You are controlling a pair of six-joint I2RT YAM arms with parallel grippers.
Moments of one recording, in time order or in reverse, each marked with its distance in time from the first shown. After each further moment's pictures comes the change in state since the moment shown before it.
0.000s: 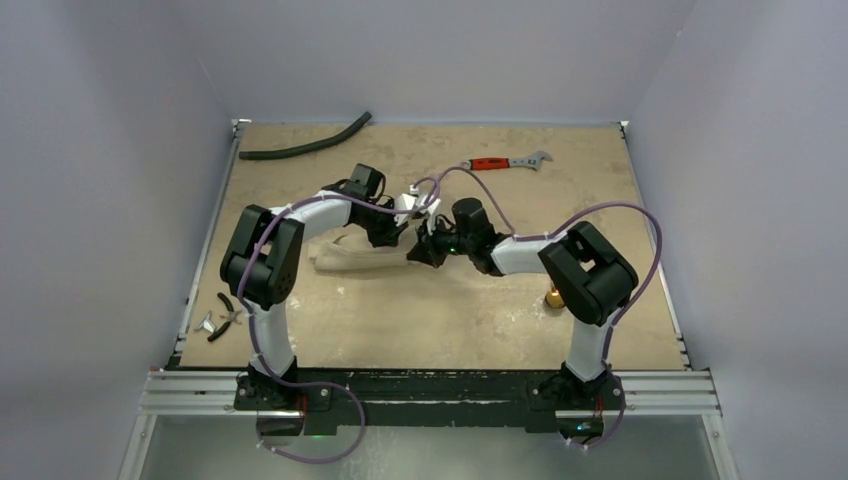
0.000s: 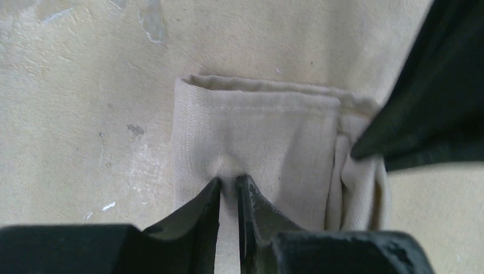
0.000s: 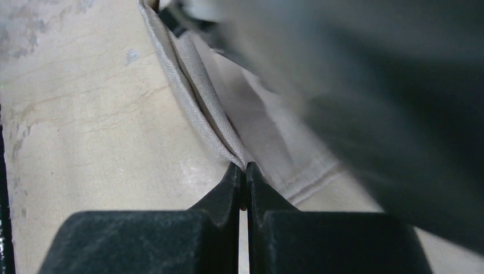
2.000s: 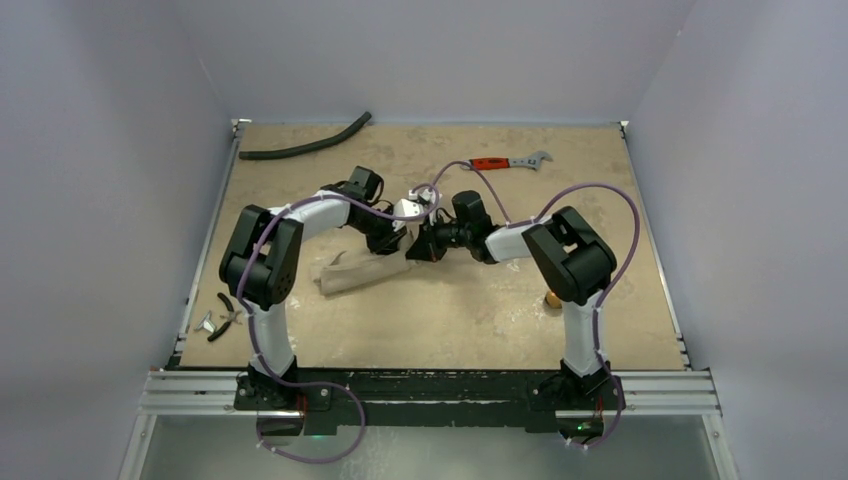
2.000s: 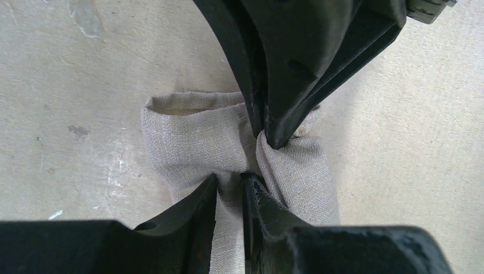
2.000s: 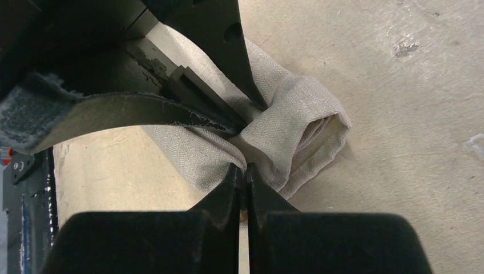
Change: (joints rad) left arm 0.006 -0.006 -0.003 -0.082 0.109 0.040; right arm -0.074 0.179 0.112 0.010 -0.162 0.184
